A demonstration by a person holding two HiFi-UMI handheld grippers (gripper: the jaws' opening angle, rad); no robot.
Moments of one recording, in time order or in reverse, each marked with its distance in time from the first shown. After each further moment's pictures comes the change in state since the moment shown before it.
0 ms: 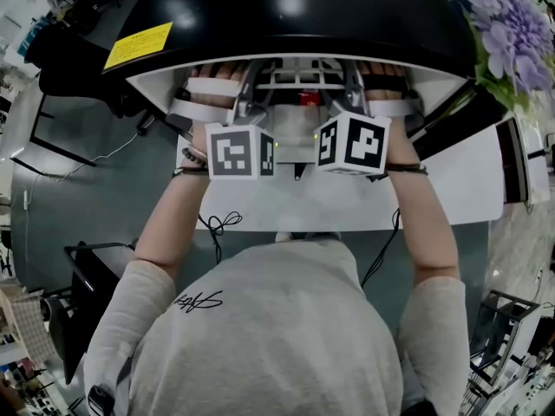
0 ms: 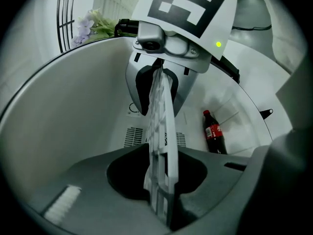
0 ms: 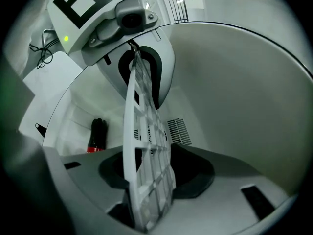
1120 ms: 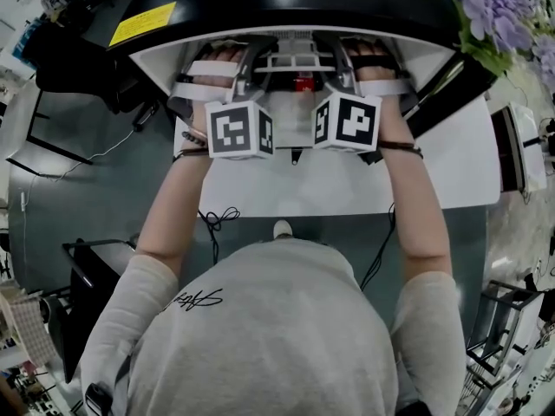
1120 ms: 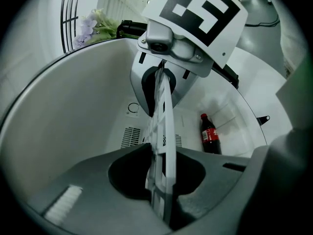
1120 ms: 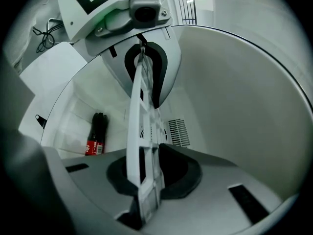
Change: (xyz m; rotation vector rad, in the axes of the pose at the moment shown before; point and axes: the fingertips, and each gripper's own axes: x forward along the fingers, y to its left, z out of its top) left arm -0.003 -0.007 0.004 -0.042 -0.005 -0.022; right arm -0.004 0.003 -0.004 -0.073 0.036 -0.035
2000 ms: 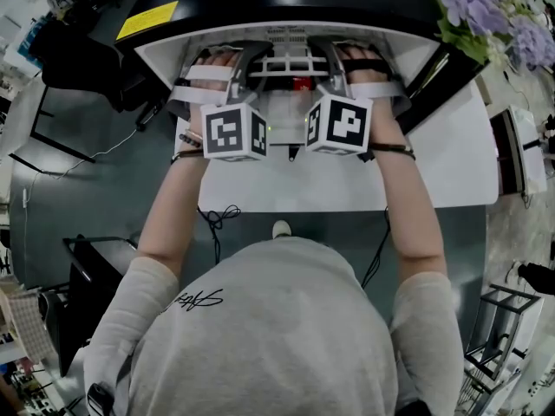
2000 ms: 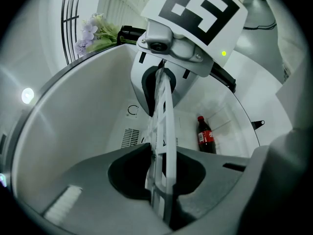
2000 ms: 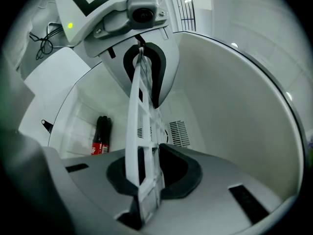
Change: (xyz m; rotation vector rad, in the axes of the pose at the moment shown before) left arm -0.016 -0.002 0.006 -0.008 0.006 0.010; right arm -0.016 0.004 0.006 0.014 -0.008 0.013
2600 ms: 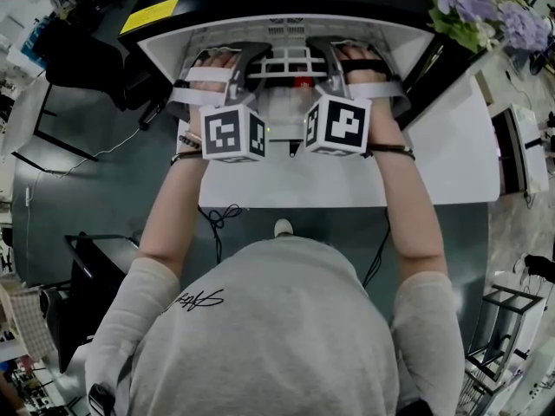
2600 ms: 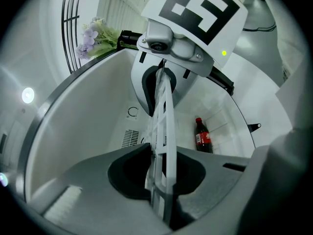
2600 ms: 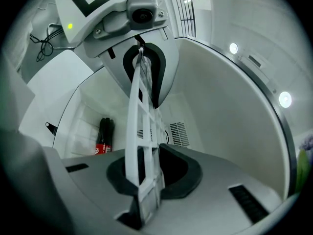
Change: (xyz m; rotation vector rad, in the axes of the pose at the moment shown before) left arm -0.013 -0.004 0.006 -0.015 0.001 -0.004; right arm -0.013 0.003 0.004 -0.005 -0.007 -0.002
